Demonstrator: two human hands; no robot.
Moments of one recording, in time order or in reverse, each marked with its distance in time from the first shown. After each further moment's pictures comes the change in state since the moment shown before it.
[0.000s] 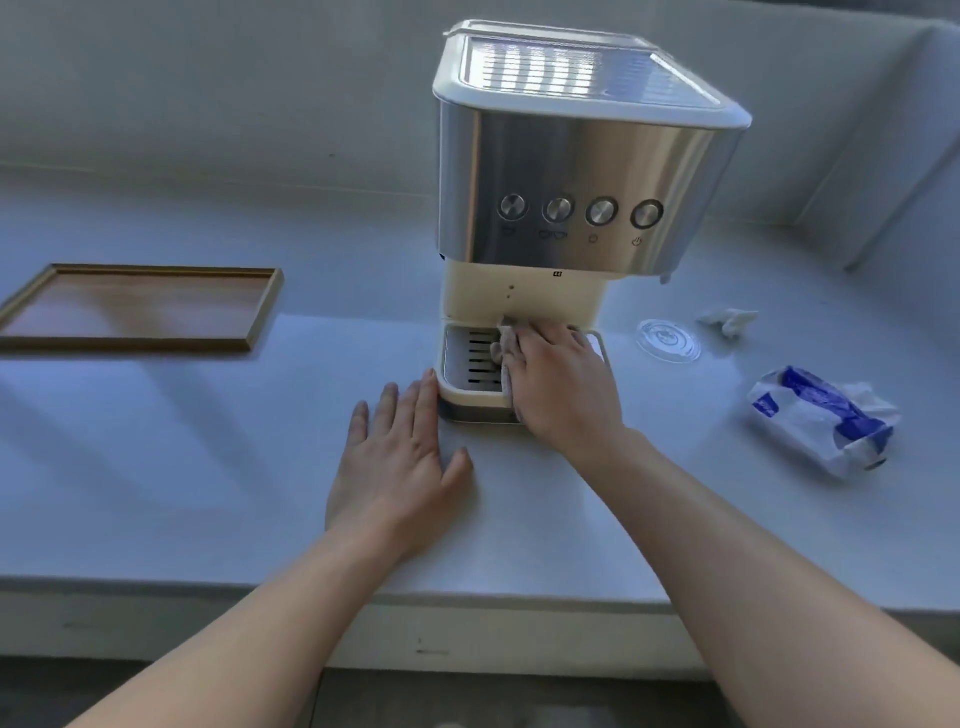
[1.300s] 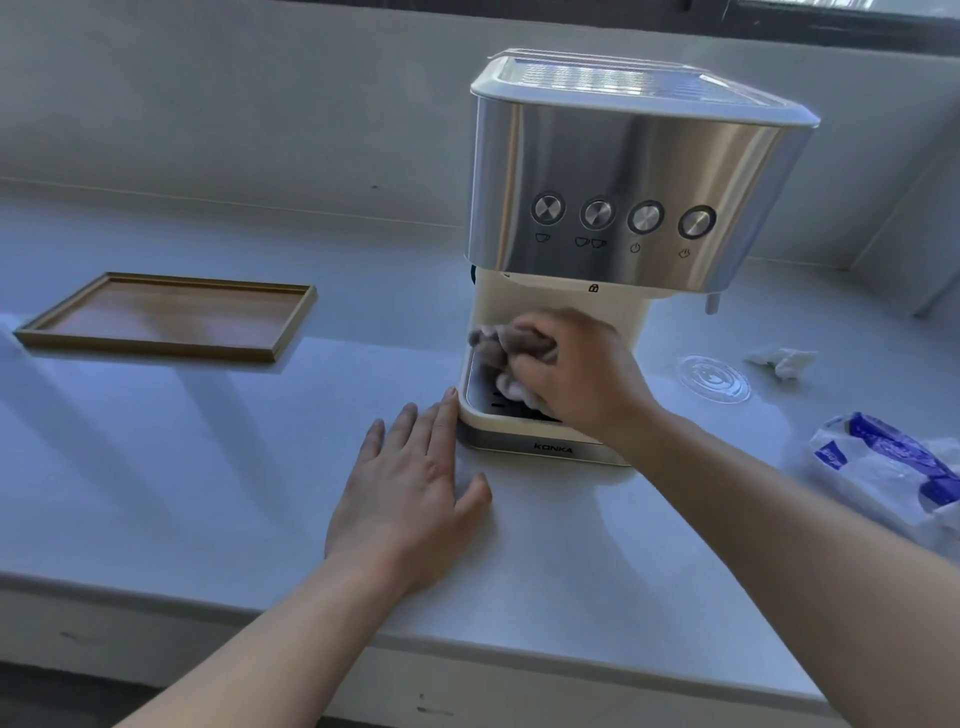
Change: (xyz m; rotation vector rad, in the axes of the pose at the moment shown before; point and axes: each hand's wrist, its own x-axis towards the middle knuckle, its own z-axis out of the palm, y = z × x) left_hand 0.002 0.000 0.006 -0.067 0.114 -0.009; right_hand 0.035 0.000 -0.018 0.529 -0.099 -0.124
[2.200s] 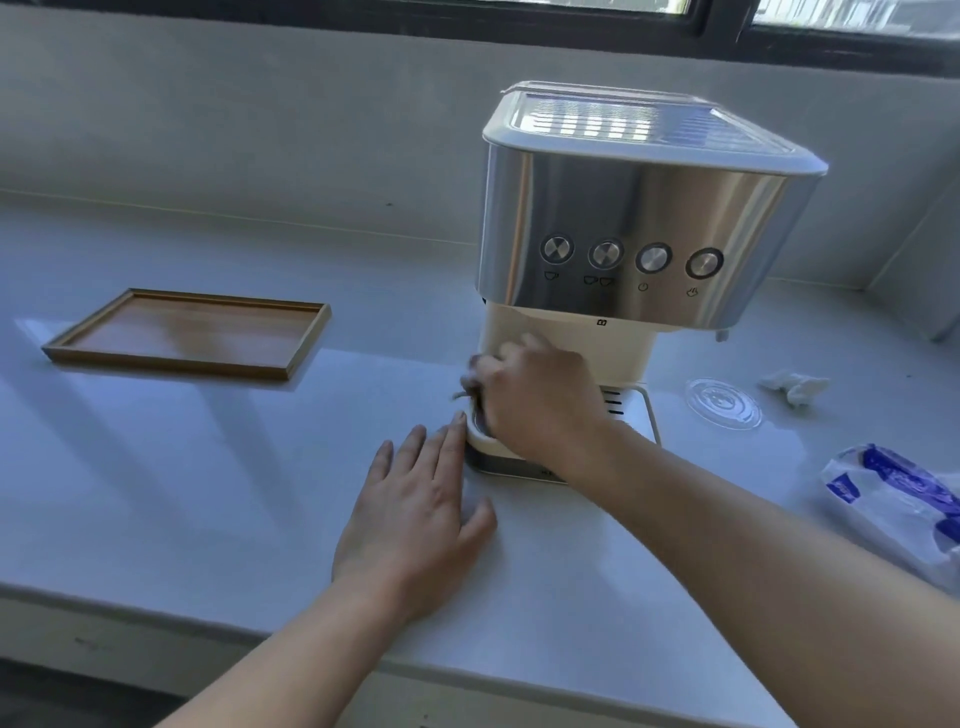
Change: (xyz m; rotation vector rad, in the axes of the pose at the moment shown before) left_hand 0.001 -0.002 -0.001 0.032 0.000 0.005; right_hand 0.016 -0.024 0.031 -0.751 -0.045 -0.256
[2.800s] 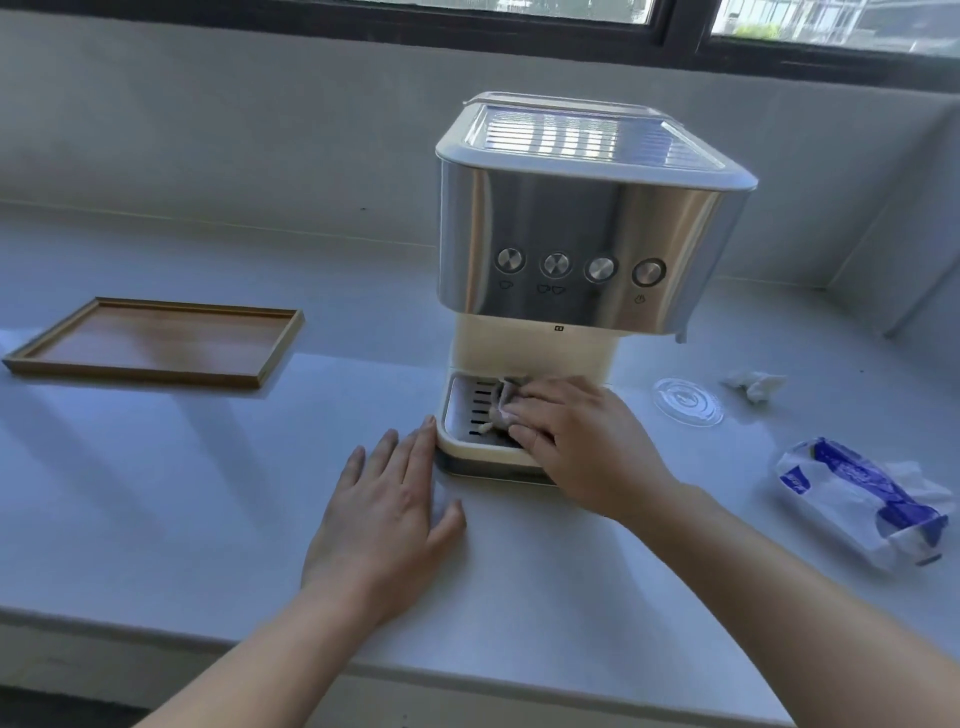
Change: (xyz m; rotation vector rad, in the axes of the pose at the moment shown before) left_hand 0.001 -0.004 0.004 -0.008 0.031 0.014; right_hand -0.069 0.049 -0.004 0.334 0.010 0.058
